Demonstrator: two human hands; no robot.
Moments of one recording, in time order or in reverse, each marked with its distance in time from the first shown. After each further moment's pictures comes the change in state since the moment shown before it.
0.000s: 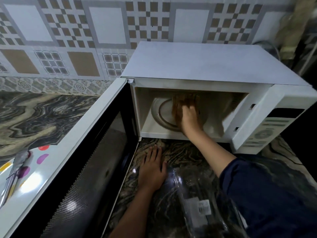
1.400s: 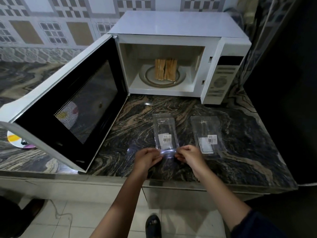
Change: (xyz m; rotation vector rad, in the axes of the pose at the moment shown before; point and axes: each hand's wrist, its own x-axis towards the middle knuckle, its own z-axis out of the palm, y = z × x) left_hand -0.189 0.093 -0.016 -1.423 -0.091 -0.788; right_hand -0.294 0.113 -0.036 0.802 -0.302 0.675
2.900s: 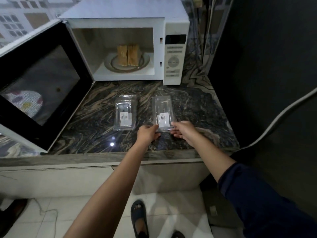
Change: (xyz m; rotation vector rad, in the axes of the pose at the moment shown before) left_hand -0.028 -0.051 0.128 0.261 -0.059 0.055; right_hand -0.012 -0.007 -0.127 -0.021 -0.023 0.045
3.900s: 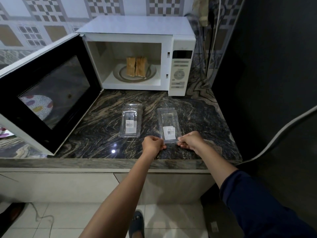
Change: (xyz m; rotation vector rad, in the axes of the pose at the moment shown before) left_hand -0.008 -0.008 0.005 0.084 0.100 0.019; right_hand 0.007 0.000 -0.015 -0.146 0.066 0.047
